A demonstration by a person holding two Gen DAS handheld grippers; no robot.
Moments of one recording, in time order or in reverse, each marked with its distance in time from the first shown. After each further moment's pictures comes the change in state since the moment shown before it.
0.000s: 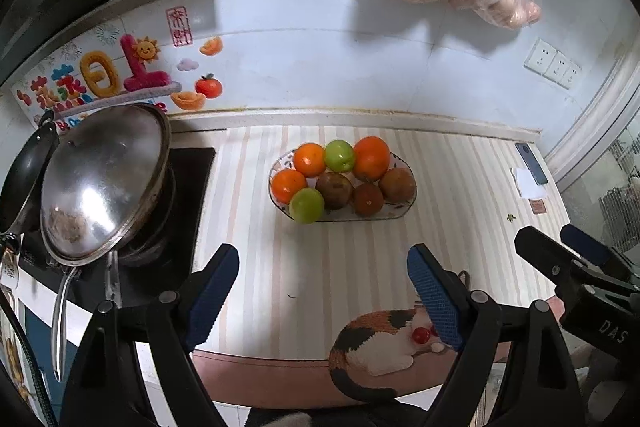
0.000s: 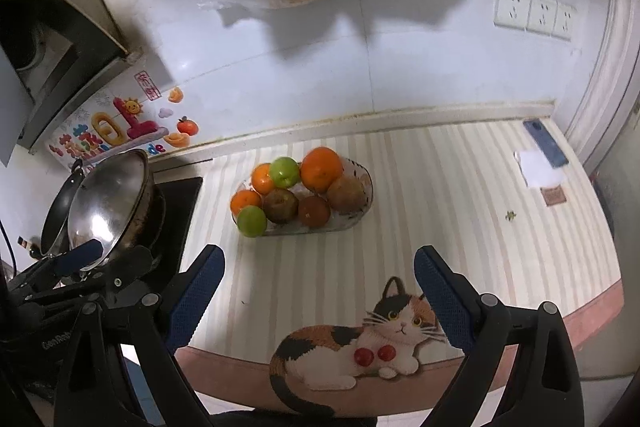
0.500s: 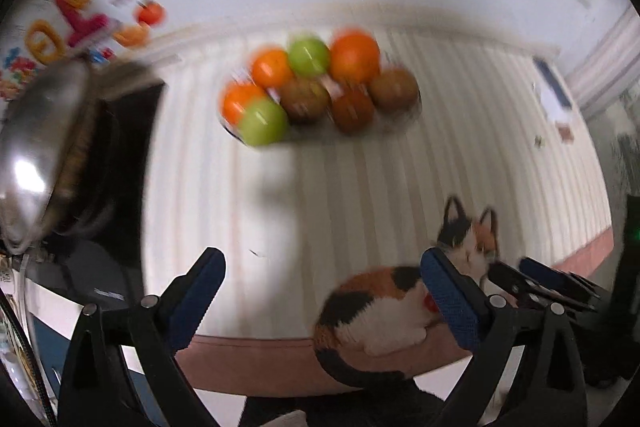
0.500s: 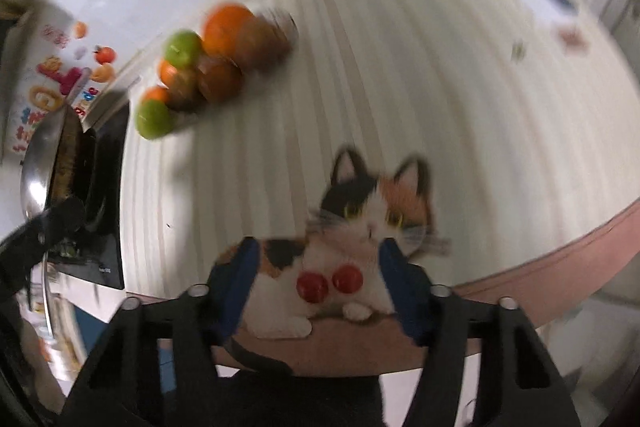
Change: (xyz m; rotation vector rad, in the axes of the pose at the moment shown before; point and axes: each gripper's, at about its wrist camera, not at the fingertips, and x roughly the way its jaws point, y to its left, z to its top) left arm 0.122 -0.051 -0.040 0.090 0.288 0.024; right arm 0.148 -0.113 -0.101 0.217 0.382 0.028
